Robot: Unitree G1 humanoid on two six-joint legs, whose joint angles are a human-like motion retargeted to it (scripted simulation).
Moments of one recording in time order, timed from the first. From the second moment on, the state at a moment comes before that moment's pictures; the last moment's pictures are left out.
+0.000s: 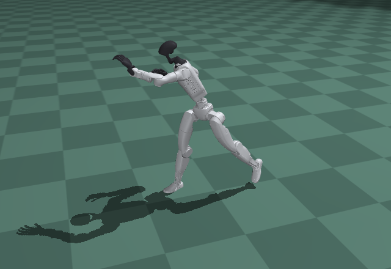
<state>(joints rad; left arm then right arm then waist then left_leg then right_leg) -1.91 0.84 -0.99 0.56 0.22 -0.05 0.58 0.33 -0.59 -0.22 -0.80 -0.17 -0.28 -0.48 -0.75 0.08 0.31 0.24 0.16 -0.07 0.21 0.28 -0.26 -0.38 -0.26 -0.06 -0.04 0.02 0.11</state>
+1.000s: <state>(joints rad) -0.23 0.50 -0.26 -0.67 -1.09 -0.26 -0.07 0.10 -1.34 -0.63 -0.31 0.28 -0.25 -0.19 0.39 -0.30 0.33 -0.41 0.36 0.27 0.34 -0.11 -0.09 -0.01 -0.57 -0.64 0.40 0.08 0.03</state>
